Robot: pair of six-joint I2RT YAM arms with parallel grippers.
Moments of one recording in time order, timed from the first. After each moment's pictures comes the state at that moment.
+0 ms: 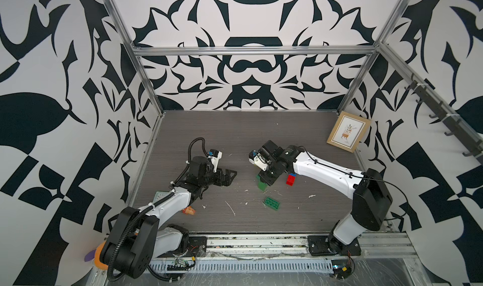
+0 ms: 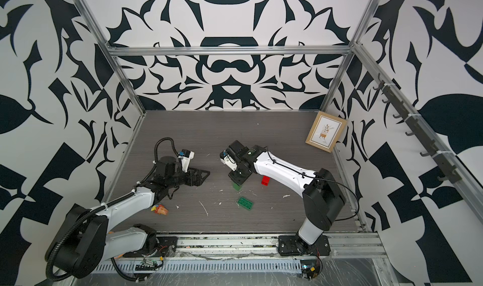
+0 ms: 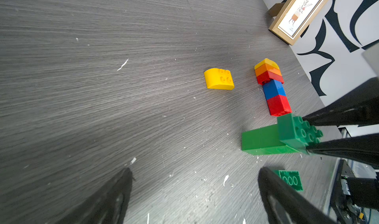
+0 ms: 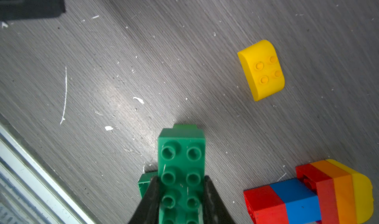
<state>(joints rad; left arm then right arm) -0.38 1.21 0.43 0.17 0.44 -0.31 0.79 1.64 1.25 -0.86 -0.08 -0.03</state>
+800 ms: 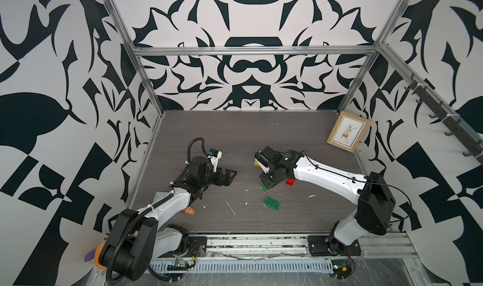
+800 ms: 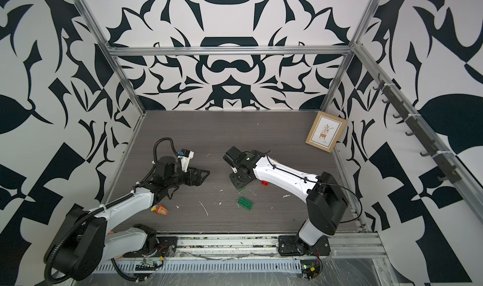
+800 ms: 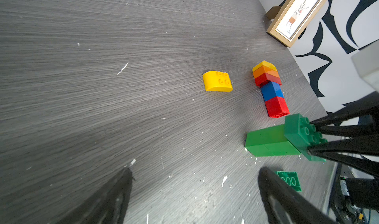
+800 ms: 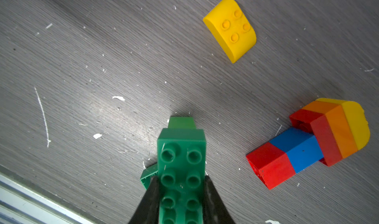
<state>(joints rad) -0.38 1.20 0.43 0.17 0.44 -0.31 0.85 1.60 1.23 -0.91 0.08 0.27</state>
